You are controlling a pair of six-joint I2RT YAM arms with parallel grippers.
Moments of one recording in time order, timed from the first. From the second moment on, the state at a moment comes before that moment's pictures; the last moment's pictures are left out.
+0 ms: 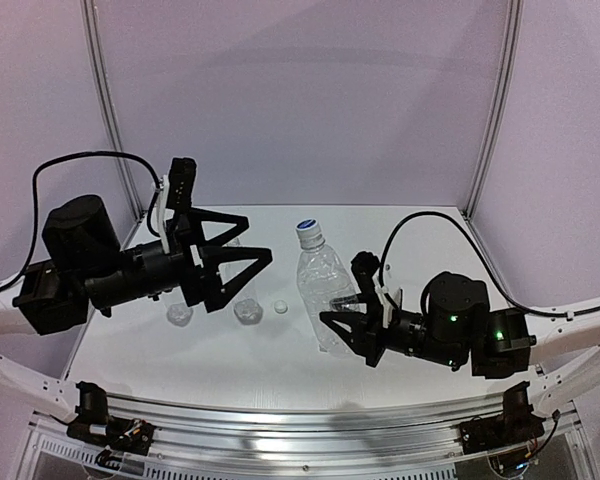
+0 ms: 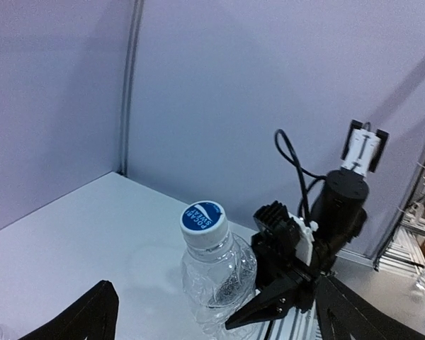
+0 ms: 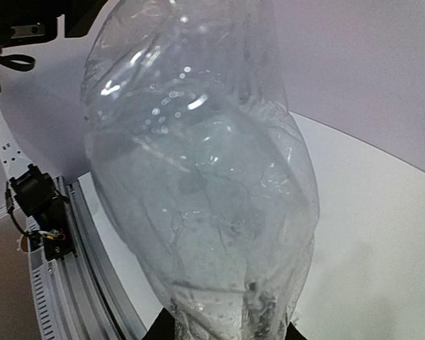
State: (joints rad) left arm -1.22 0.99 0.99 0.02 -0.11 -0.18; right arm 1.33 1.12 0.69 0.26 0.33 0.22
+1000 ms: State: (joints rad) left arm -1.16 1.01 0.89 0.22 0.39 -0.12; right arm 1.33 1.18 0.70 0.33 -0.27 0.19
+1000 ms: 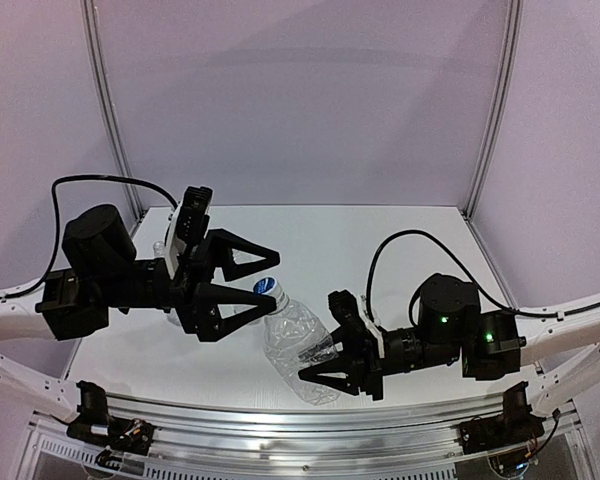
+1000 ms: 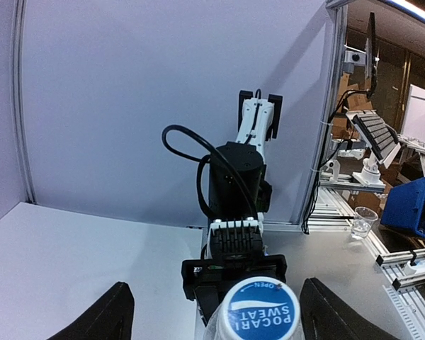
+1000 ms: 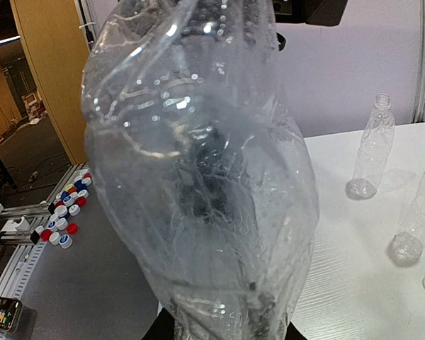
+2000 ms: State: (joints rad) left arm -1.15 1.13 1.00 0.18 0.36 -0.17; right arm 1.33 1.17 0.70 0.30 -0.09 0.18
